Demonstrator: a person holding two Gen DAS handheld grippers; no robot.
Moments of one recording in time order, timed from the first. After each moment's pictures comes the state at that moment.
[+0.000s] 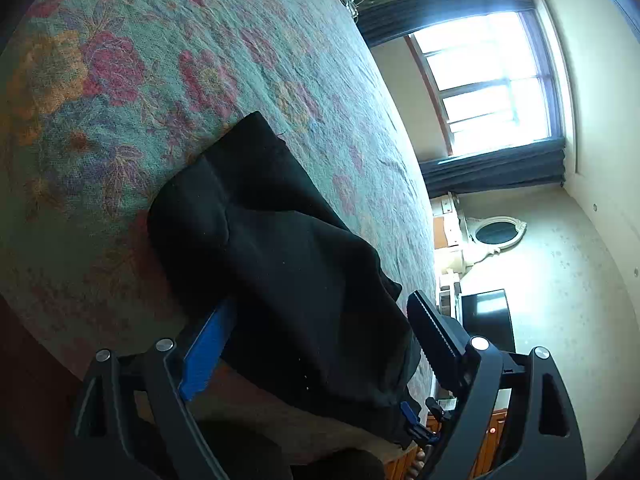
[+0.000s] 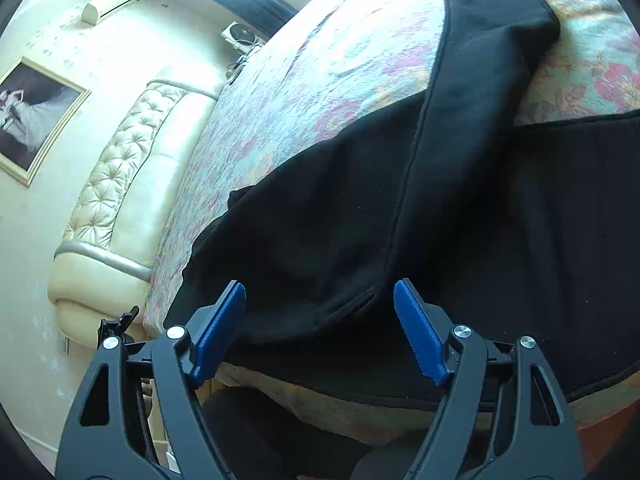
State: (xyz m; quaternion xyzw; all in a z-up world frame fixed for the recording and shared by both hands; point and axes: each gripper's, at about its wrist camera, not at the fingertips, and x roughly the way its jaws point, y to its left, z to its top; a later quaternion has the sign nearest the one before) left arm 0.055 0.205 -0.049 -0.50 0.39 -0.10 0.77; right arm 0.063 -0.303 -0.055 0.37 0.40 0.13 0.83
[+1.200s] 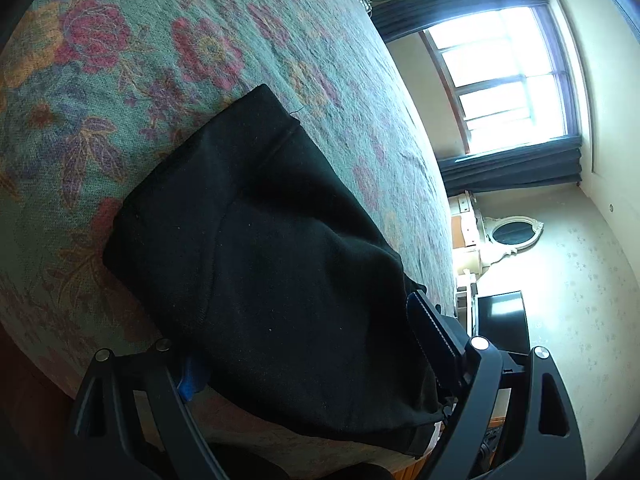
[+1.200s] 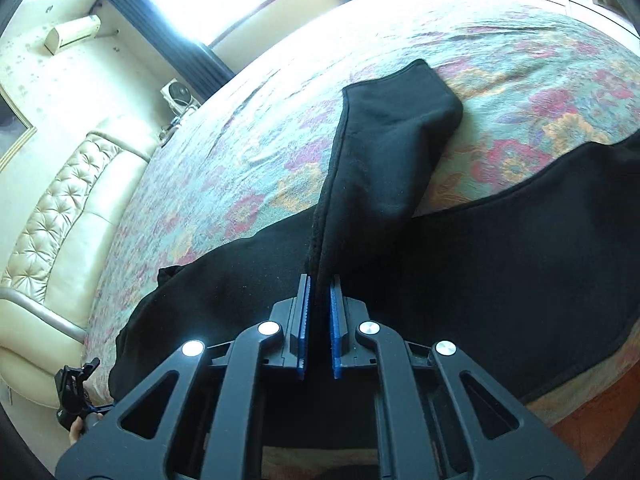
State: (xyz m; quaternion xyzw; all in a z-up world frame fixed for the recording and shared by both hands) left arm 0.076 0.182 -0.070 -0.49 0.41 -0.09 0.77; right arm 0.032 -0.344 -0.048 0.33 0.34 -0.04 0.88
